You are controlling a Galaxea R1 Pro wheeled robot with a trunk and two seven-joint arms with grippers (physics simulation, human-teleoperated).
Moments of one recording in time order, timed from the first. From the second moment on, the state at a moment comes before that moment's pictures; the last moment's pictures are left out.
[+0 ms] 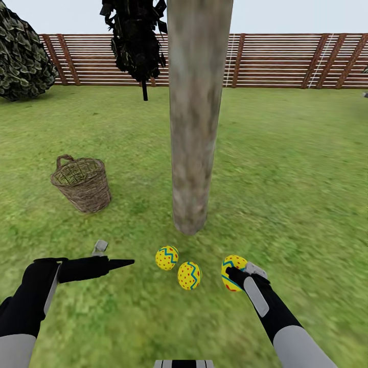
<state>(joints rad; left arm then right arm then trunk) -0.53 0.20 0.25 -1.22 -0.12 0.98 -1.49 -0.59 0.03 0.02 -0.76 -0.60 0.39 -0.34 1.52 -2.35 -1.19</state>
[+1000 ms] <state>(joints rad) -0.53 0.20 0.25 -1.22 -0.12 0.98 -1.49 -0.59 0.03 0.05 -0.76 -0.60 0.38 -0.34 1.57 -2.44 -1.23</state>
